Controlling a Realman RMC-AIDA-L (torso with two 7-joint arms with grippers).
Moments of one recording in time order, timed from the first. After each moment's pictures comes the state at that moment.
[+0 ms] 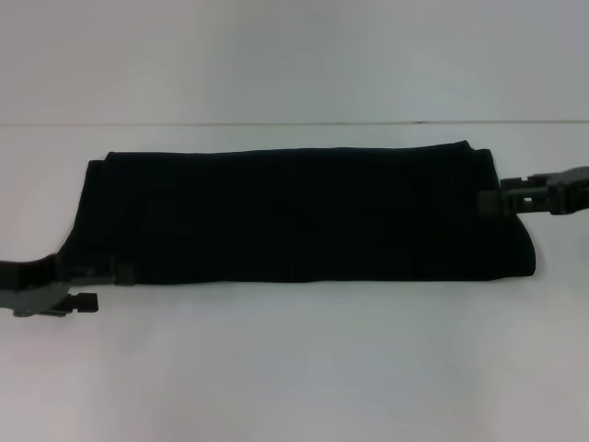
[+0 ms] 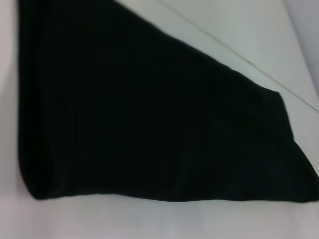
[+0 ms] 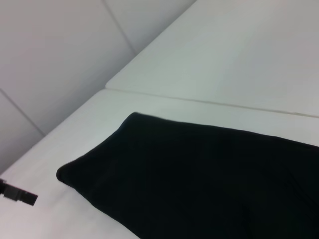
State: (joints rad) left arm -0.61 -2.01 0.25 0.85 2.60 1.71 -2.39; right arm 0.69 1.90 -0.59 -0.69 -2.22 -1.54 1.92
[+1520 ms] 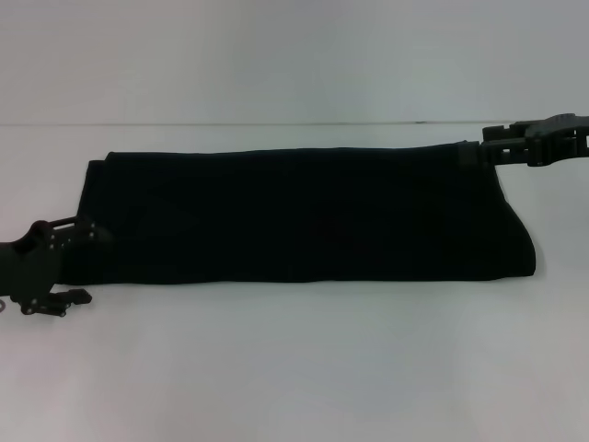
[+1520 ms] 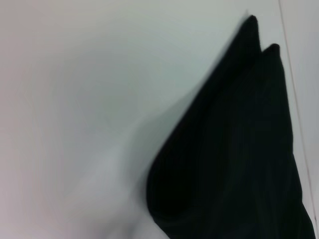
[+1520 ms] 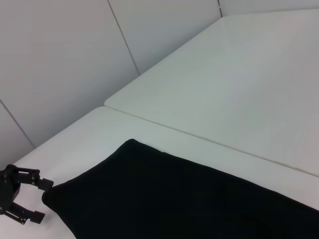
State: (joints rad) left arm -0.63 -1.99 0.19 0.67 2.62 1.41 -2.98; right arm 0.77 1.91 -0.60 -0.70 -2.21 -1.47 1.89
